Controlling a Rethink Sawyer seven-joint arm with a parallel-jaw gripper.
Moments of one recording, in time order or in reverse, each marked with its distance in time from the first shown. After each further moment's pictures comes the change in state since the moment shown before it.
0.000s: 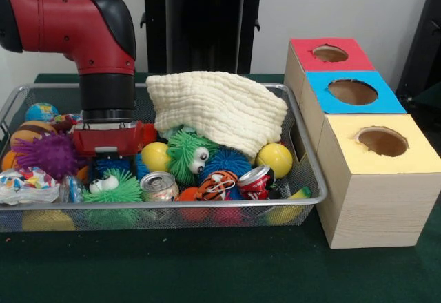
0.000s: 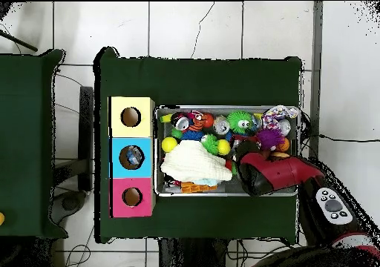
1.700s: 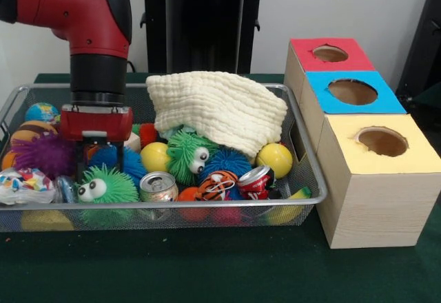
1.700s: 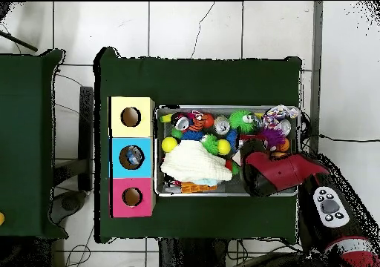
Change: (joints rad) arm 0.103 -0.087 -0.108 -0.014 -0.058 0.000 0.000
